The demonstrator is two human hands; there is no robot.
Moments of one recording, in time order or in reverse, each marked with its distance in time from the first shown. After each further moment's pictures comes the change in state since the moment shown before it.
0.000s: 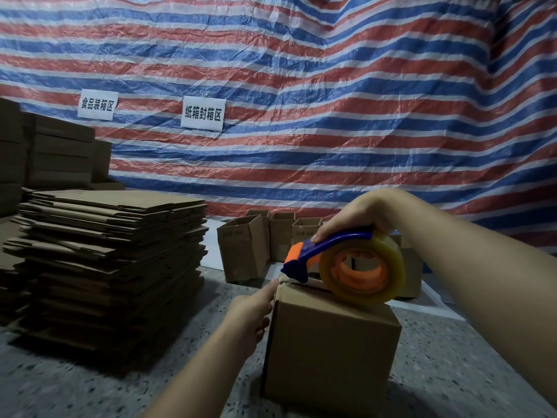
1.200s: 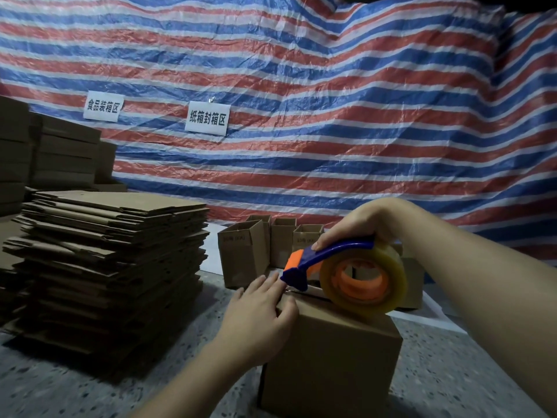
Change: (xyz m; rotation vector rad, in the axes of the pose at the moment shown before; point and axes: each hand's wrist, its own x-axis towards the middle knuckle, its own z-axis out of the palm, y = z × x) left_hand -0.013 0.002 -0.006 1.181 0.019 0.810; right_hand -0.002 -0.002 0.000 -0.035 0.021 0.010
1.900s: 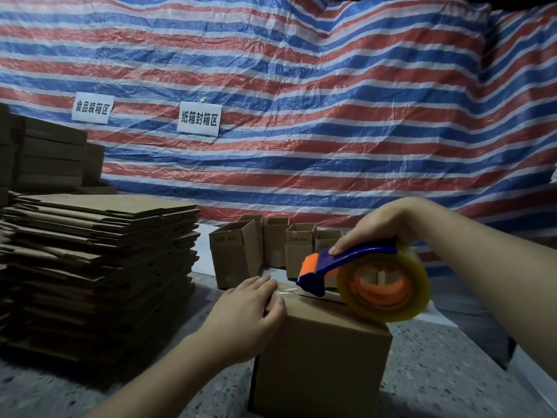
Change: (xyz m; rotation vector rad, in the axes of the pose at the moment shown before) left_hand -0.001 0.000 -0.017 0.080 -0.073 0.063; right_hand -0.008 0.042 -0.013 0.000 -0.062 0.015
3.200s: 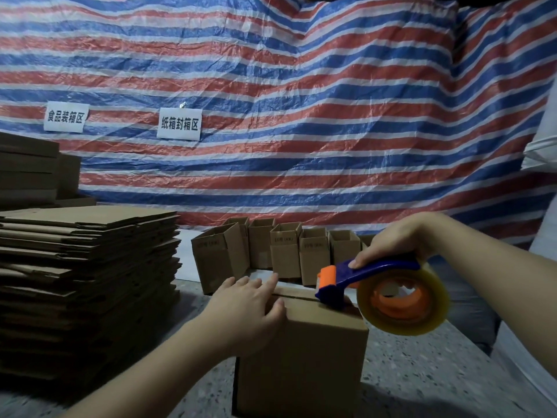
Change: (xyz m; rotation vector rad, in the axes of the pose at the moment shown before) left_hand 0.014 0.032 -0.009 0.267 -0.152 0.035; right_hand -0.005 0.074 0.002 0.032 -0.019 0.104
